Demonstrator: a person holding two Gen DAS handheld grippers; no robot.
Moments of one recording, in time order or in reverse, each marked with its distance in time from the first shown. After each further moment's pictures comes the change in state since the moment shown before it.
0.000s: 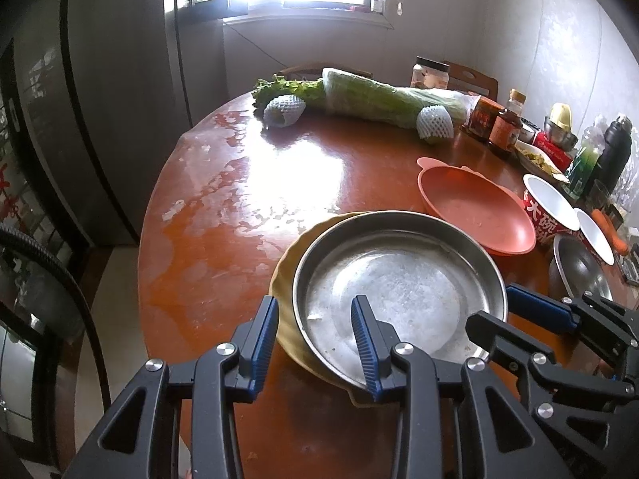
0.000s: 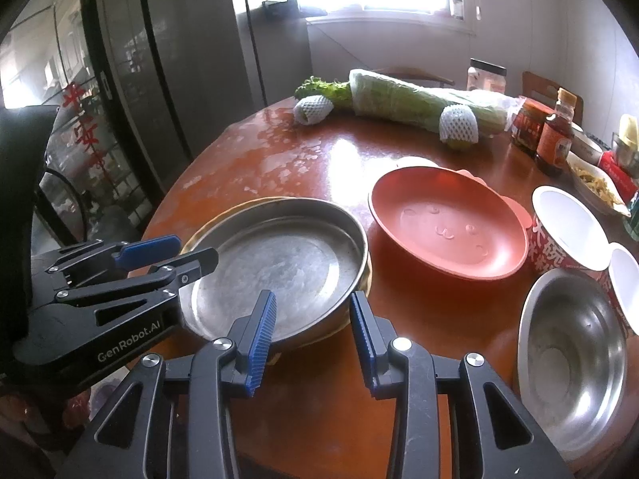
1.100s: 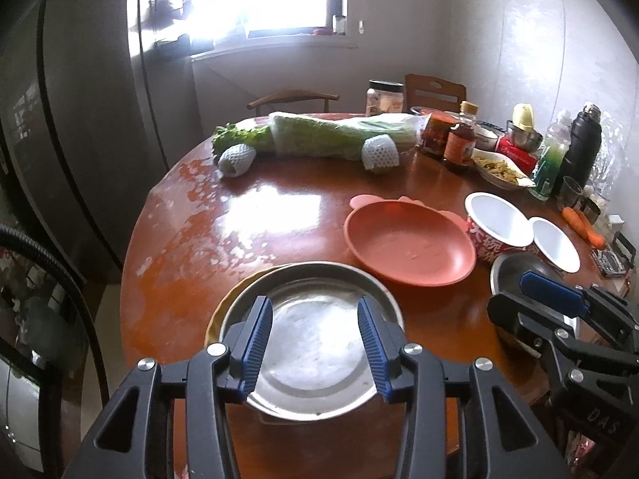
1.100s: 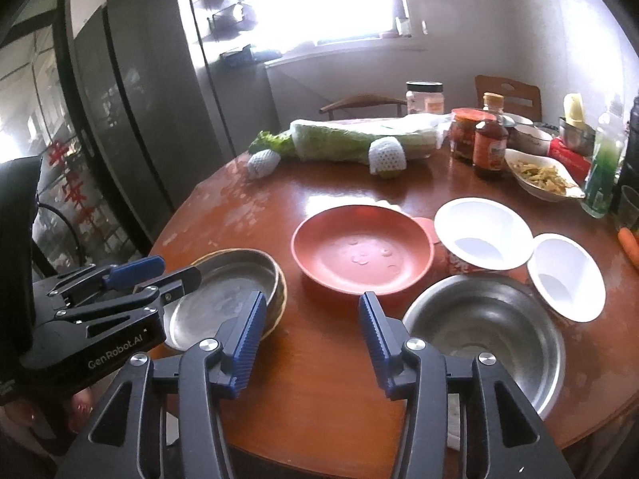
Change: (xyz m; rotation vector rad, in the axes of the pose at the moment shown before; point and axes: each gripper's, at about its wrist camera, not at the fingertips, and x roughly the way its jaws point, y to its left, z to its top) left arm -0.039 -0.064 0.025 0.097 -0.081 -0.036; right arm -0.071 -0.064 -0.001 0.139 -0.137 -0.037
